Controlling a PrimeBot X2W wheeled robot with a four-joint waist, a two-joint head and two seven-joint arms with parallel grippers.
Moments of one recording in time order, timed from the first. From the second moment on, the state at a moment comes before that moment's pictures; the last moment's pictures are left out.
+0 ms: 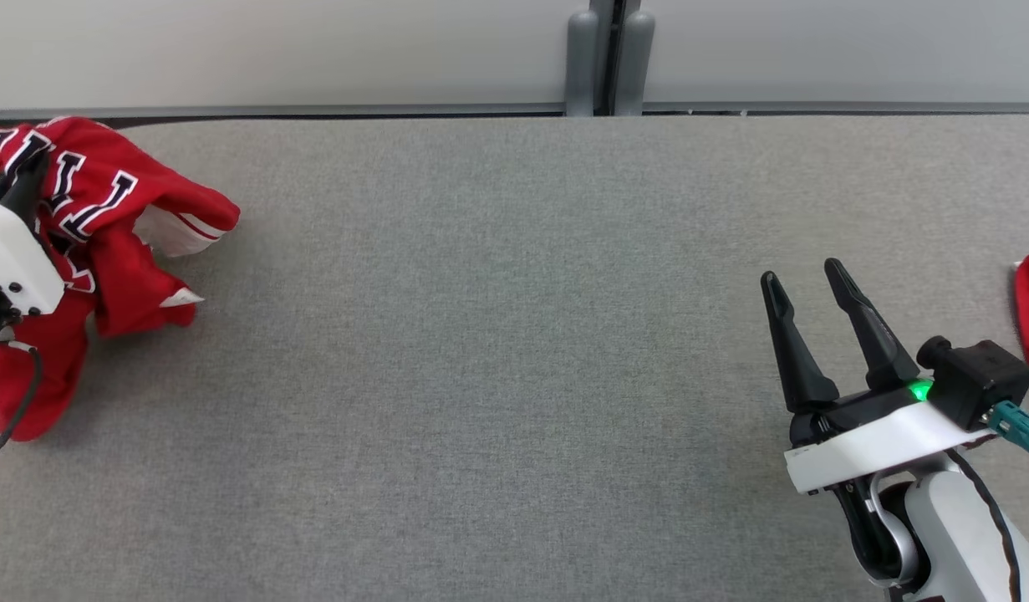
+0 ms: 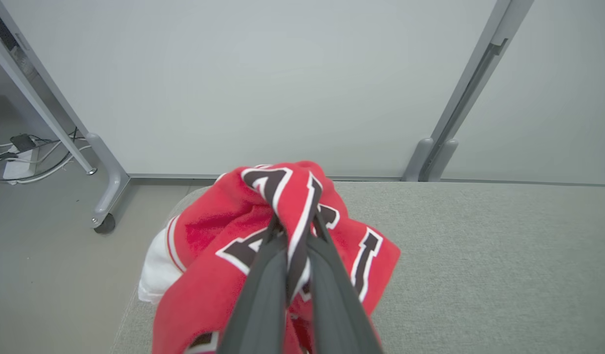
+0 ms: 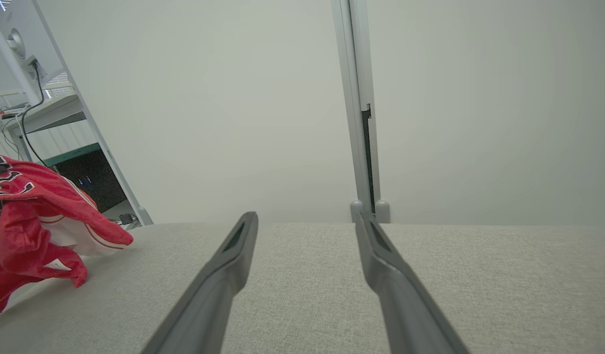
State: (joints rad) left arm -0.74 0.56 -0.28 0.60 -0.72 -0.13 0.26; right arm -0.30 -0.22 0.31 0.18 0.49 0.13 -0.26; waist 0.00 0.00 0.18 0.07
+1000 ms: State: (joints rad) left arm -0.48 0.27 -0.62 0.28 -0.60 -0.03 0.13; right arm -0.25 -0.20 0.24 0.15 0.48 0.13 -0.26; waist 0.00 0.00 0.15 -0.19
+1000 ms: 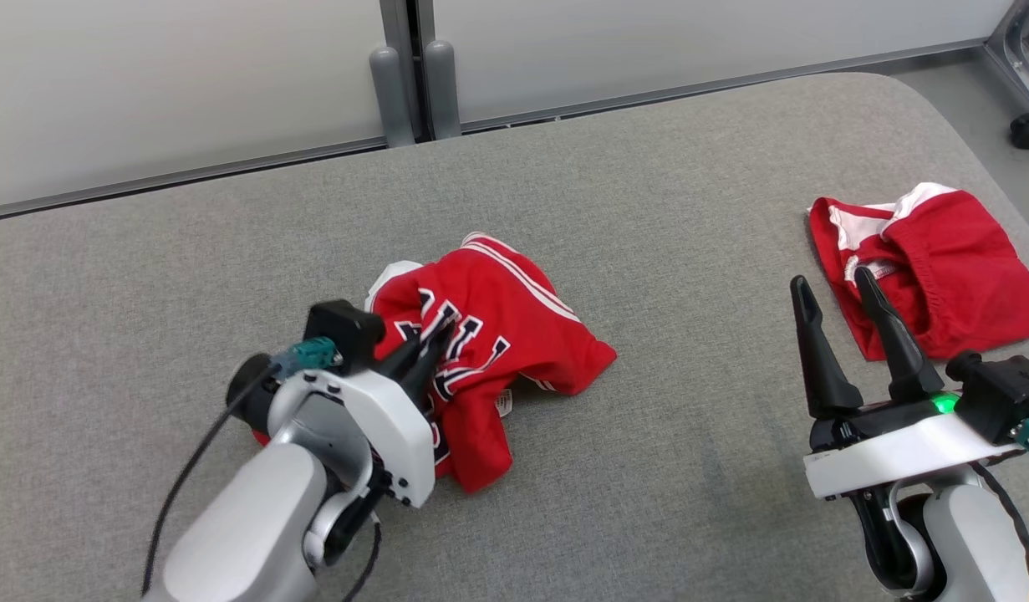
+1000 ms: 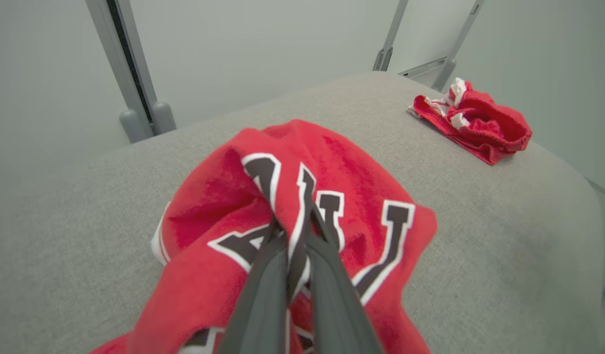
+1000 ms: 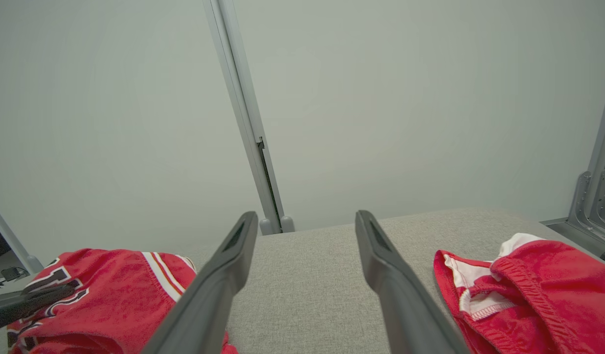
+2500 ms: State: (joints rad) left arm 0.02 0.25 -0.29 -0.05 -0.42 0.15 -0.26; right arm -0.07 -0.20 0.21 0.13 0.47 0.13 -0.26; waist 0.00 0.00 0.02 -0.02
